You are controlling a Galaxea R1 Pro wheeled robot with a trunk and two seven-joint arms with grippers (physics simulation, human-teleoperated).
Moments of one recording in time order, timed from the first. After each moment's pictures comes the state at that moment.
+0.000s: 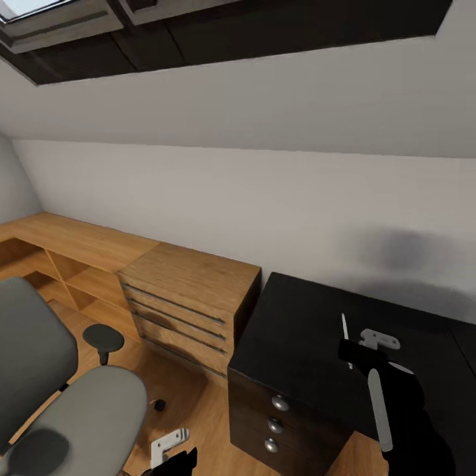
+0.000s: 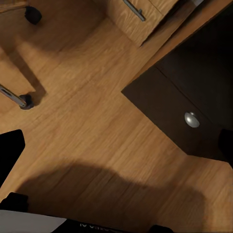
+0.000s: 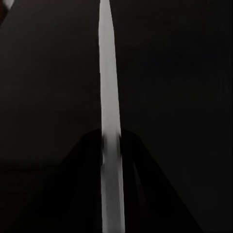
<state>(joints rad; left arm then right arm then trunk) 0.04 -0.13 -0.10 -1.23 0.40 0.40 0.29 -0.33 0.10 -0.32 -1.54 0.00 0.75 -0.02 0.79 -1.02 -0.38</state>
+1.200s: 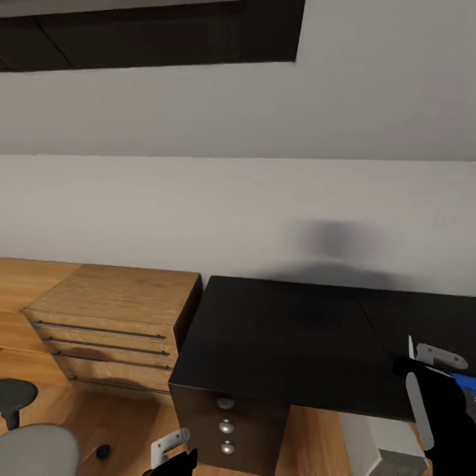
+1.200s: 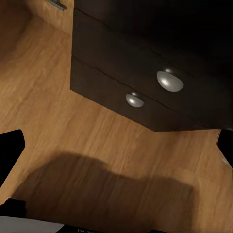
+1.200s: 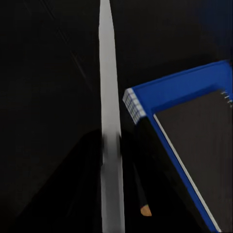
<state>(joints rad) 0.04 -0.13 -0.10 -1.23 0.40 0.40 0.29 -0.35 -0.10 -0.38 -1.39 -0.06 0.75 -0.31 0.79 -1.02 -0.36</state>
